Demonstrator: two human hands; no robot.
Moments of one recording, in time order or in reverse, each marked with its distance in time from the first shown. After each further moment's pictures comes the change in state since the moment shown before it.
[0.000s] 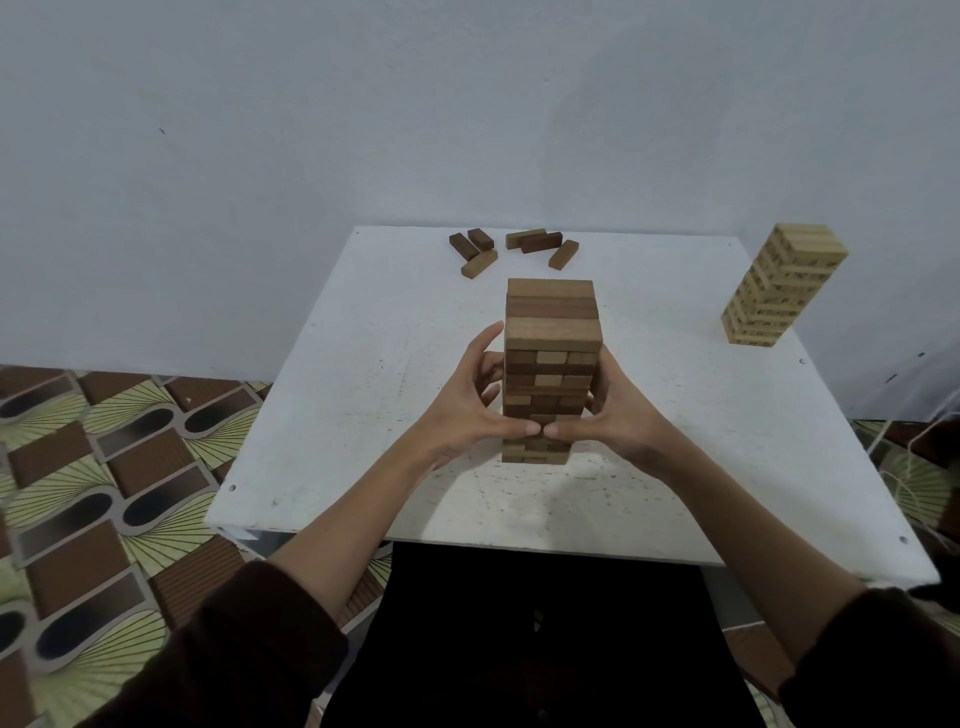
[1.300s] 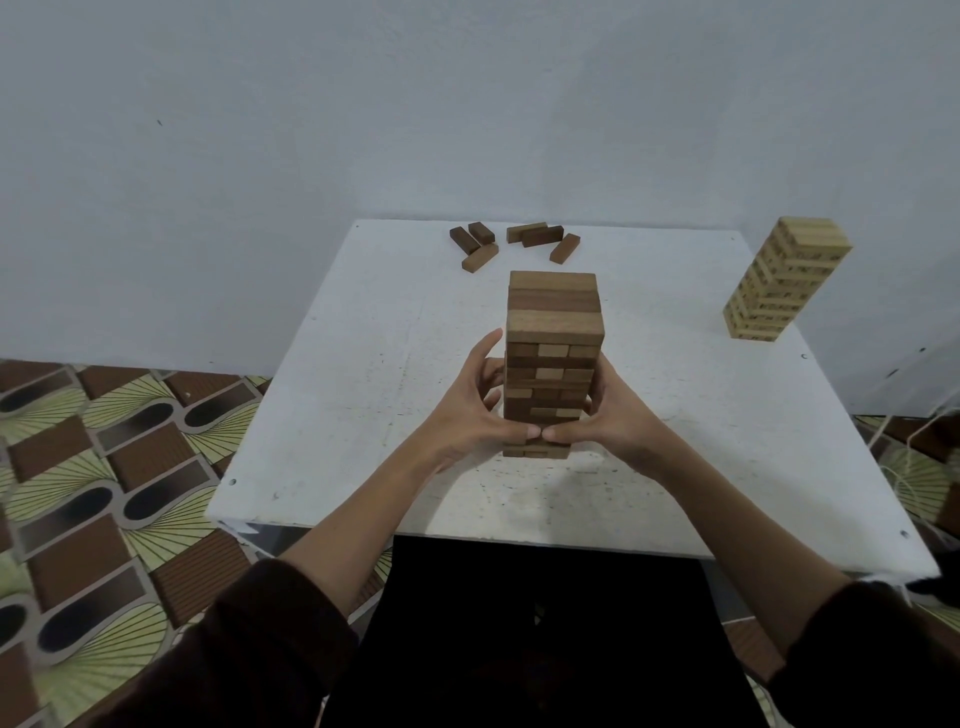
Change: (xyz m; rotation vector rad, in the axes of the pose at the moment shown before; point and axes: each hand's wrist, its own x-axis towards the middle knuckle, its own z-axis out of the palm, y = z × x) left_hand 0.000 -0.014 0.004 -0.020 -0.003 -0.052; right_hand 0.004 0.010 0.006 0.002 -0.010 0.035
